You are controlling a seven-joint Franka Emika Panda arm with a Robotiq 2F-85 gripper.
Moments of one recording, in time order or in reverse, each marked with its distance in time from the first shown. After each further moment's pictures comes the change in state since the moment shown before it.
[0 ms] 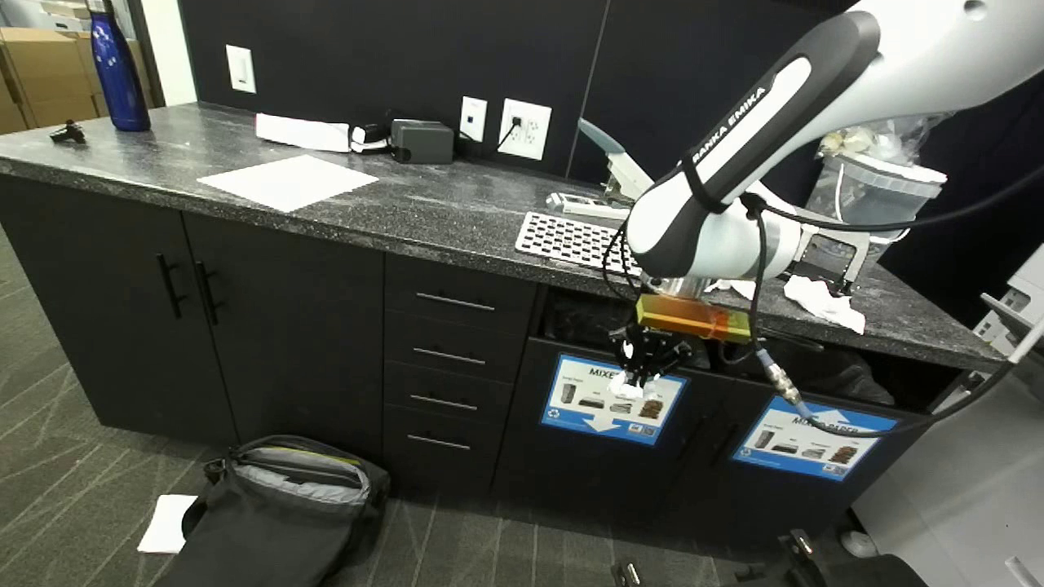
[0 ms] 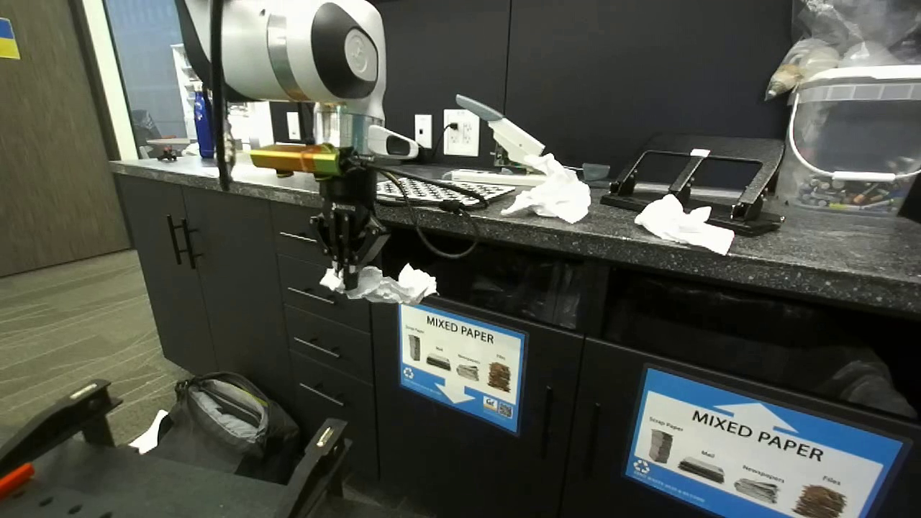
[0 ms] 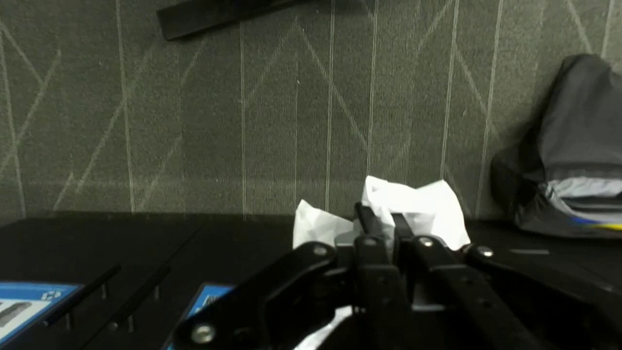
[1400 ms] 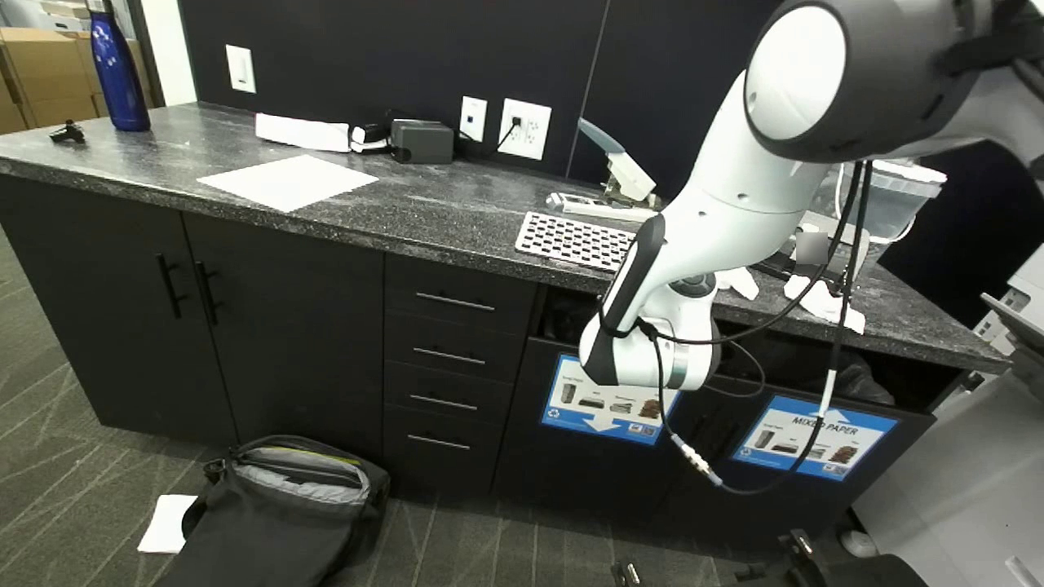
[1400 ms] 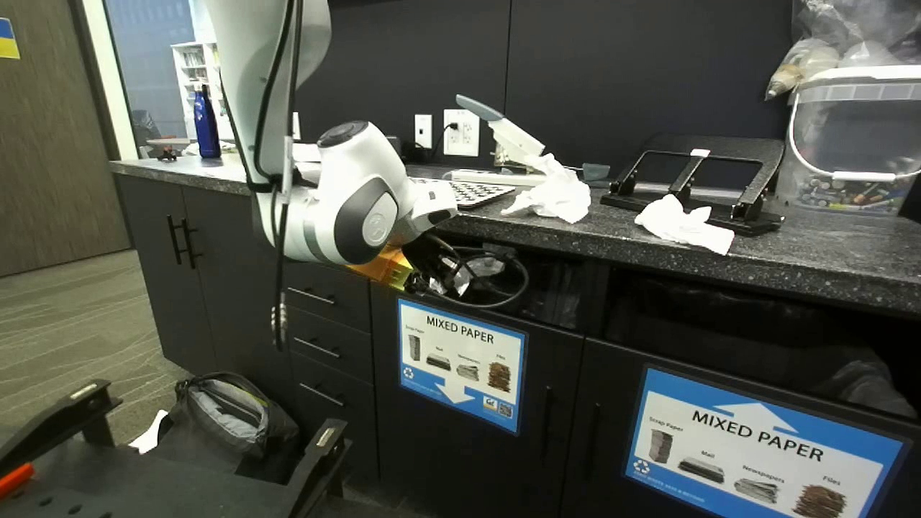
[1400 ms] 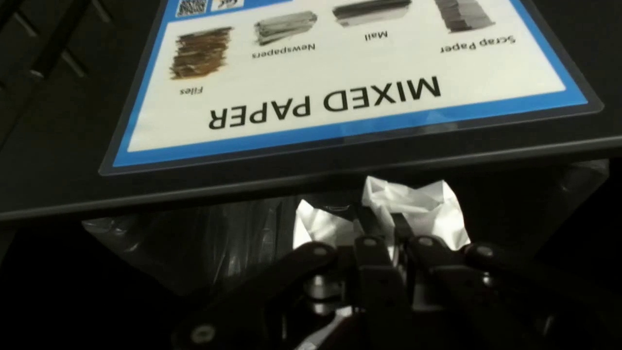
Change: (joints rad) arm 0.221 0.597 -0.238 0.288 0.350 1.007 -0.034
